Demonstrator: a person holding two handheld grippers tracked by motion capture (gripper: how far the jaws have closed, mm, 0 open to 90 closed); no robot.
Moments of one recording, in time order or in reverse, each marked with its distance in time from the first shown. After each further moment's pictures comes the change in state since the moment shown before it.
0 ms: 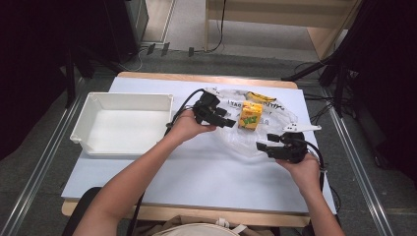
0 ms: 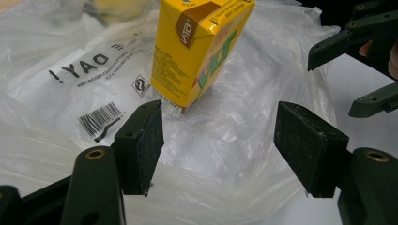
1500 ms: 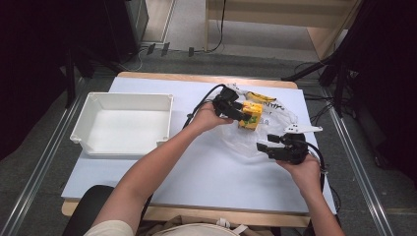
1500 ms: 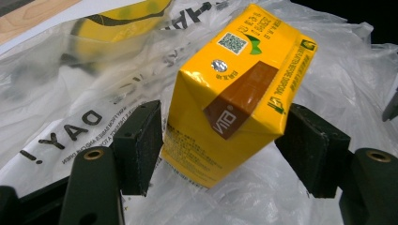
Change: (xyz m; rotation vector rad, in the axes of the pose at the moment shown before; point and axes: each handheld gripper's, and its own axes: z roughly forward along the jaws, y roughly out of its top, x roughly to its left) left arm 0.019 0.032 0.066 -0.006 -0.008 0.069; right arm 0.002 -0.002 -0.003 -0.014 0.008 0.007
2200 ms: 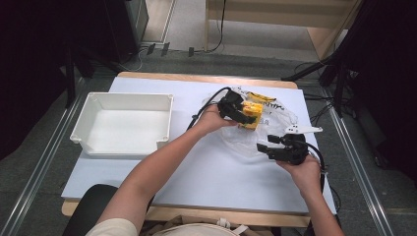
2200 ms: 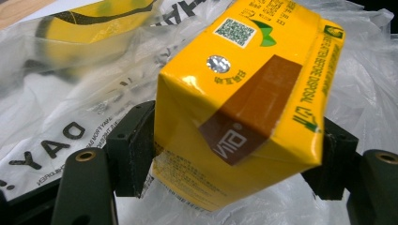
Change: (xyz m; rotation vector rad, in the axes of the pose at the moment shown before) left arm 0.000 -0.002 0.024 0.006 -0.015 0.035; right arm 0.000 -0.002 0.000 0.006 -0.002 0.003
